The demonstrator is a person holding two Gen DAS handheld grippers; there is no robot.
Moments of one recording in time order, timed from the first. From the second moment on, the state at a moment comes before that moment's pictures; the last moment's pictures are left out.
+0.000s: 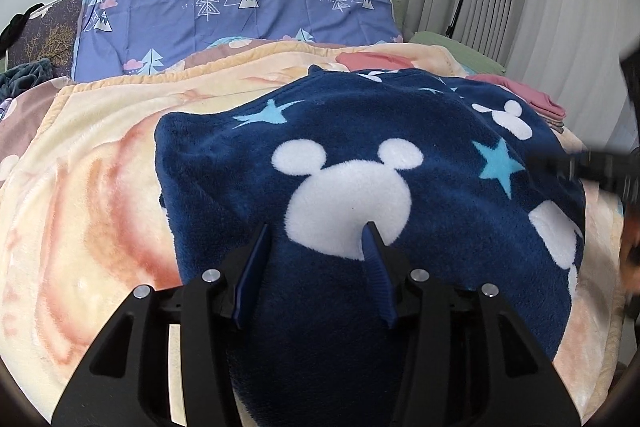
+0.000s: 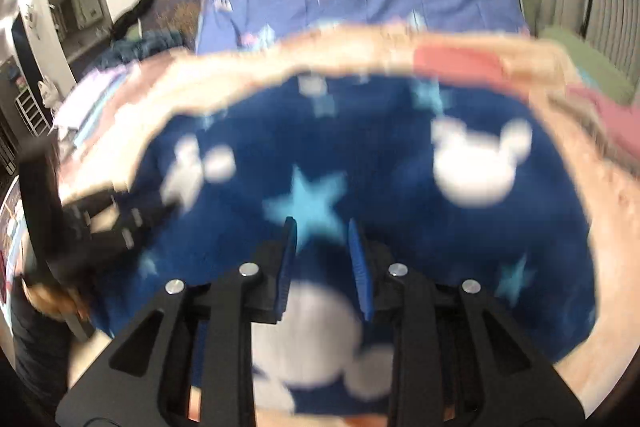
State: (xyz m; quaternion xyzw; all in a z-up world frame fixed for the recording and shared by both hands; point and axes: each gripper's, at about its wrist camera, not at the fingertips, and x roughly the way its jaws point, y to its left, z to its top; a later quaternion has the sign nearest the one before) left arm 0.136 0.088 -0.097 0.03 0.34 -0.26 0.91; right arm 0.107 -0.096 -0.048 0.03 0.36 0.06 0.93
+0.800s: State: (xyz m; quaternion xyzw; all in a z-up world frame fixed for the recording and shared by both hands) left arm 0.134 0.096 -0.093 0.01 0.33 -0.28 0.90; right arm 0.296 -0.116 -0.117 0.11 0.48 0.00 0.87
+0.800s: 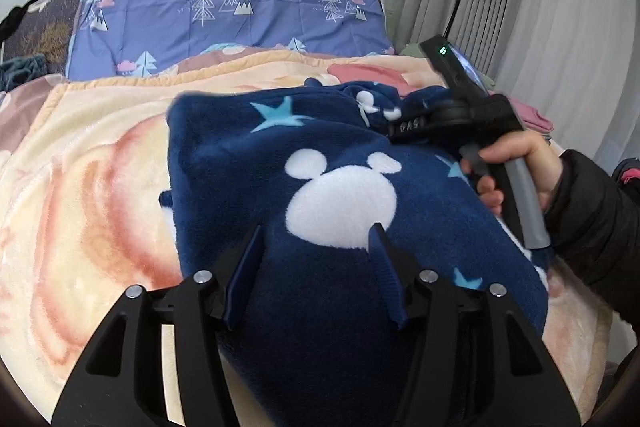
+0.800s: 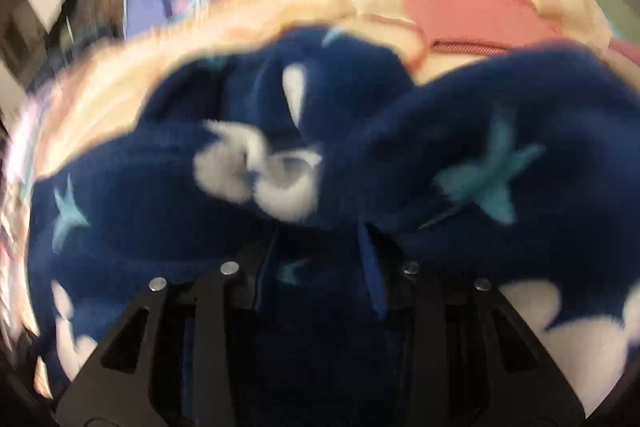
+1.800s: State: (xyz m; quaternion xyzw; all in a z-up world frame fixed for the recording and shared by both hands) left arm 0.129 0.104 -0.086 -0.01 0.31 -0.29 0.90; right arm 0.056 -0.090 -0.079 0.02 0.39 0.04 0.92
